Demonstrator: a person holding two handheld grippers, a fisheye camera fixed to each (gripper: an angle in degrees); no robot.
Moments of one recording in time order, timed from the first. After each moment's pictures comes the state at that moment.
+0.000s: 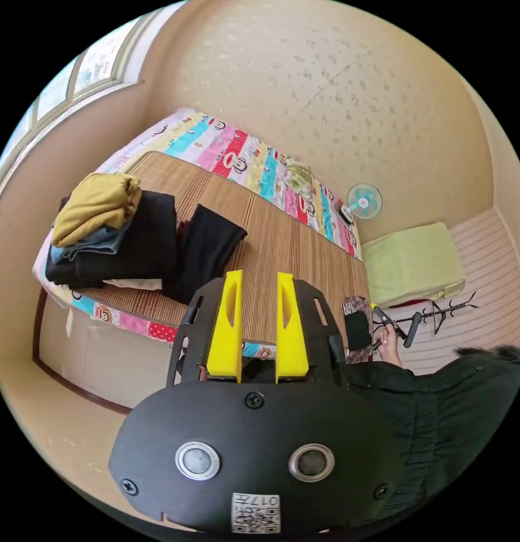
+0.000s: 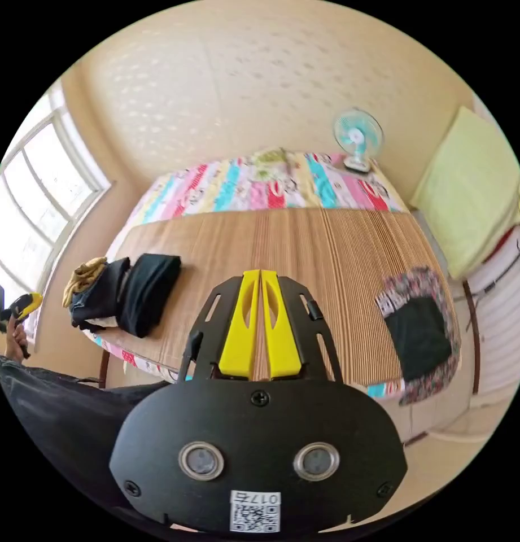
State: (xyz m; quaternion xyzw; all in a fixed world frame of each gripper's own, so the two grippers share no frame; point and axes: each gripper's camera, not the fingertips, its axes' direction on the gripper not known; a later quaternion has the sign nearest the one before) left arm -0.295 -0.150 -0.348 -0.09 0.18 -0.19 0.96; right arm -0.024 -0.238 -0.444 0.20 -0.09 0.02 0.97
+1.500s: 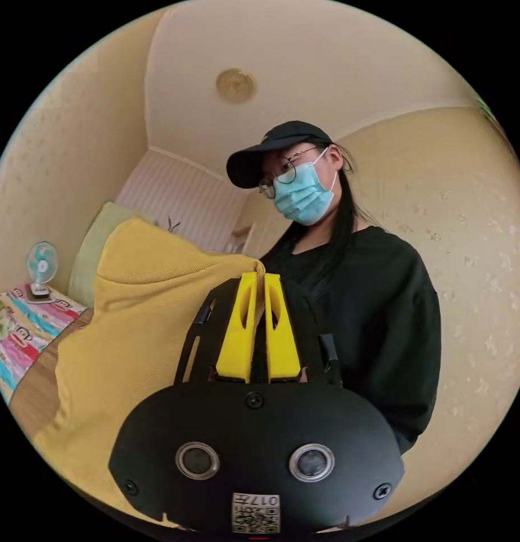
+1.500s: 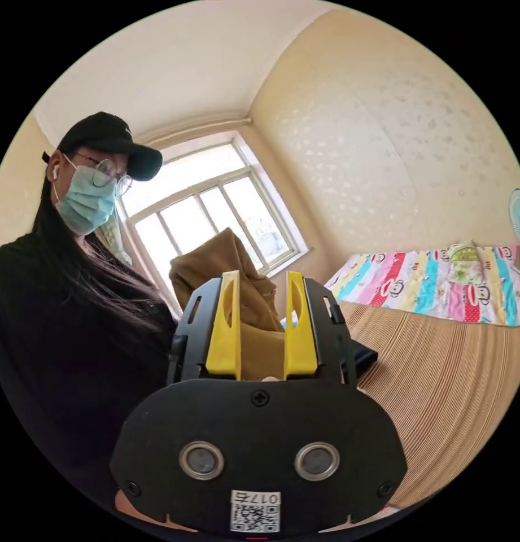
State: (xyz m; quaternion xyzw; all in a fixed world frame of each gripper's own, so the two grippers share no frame) left arm -0.267 -0.223 -0.441 0.06 0.84 0.30 0.45; right arm -0.318 -0.235 -0.465 0.28 -0.50 -0.18 0.80
